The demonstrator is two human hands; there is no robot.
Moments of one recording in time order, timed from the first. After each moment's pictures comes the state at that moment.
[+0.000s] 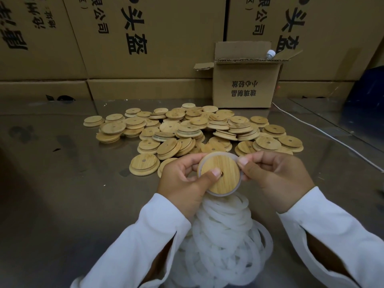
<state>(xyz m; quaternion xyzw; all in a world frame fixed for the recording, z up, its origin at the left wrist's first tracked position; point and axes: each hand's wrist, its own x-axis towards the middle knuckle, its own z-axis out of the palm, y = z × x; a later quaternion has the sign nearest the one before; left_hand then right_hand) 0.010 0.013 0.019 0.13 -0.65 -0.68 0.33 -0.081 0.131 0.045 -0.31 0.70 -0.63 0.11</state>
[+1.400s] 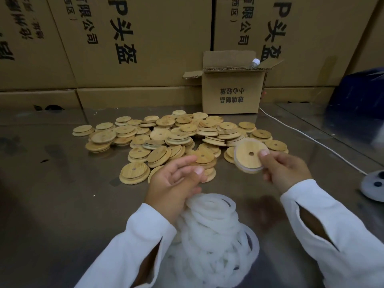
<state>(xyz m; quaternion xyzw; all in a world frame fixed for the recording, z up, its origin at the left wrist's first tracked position) 0.010 0.013 0.020 0.15 -0.59 -0.73 0.30 -0.145 0.144 0.020 -0.16 0.73 -0.66 0.03</state>
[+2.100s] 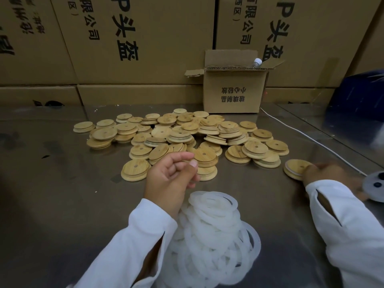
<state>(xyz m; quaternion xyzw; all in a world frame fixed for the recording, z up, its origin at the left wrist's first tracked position) 0.007 0.009 0.019 0.14 -0.60 -0.68 0.39 -0.211 0.191 0.008 0.10 0.95 -0.29 -0.03</state>
